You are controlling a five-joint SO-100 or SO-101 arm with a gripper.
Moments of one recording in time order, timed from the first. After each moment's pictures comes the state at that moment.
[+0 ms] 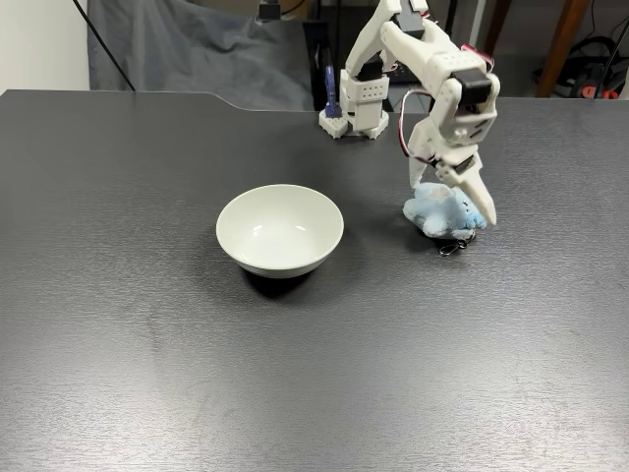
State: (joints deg) arm -19.1 56.3 63.5 98.5 -24.2
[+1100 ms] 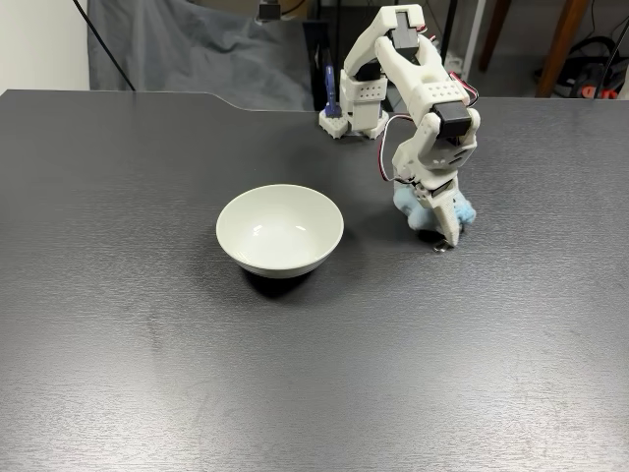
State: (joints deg) arm -14.9 50.8 62.3 98.5 -24.6
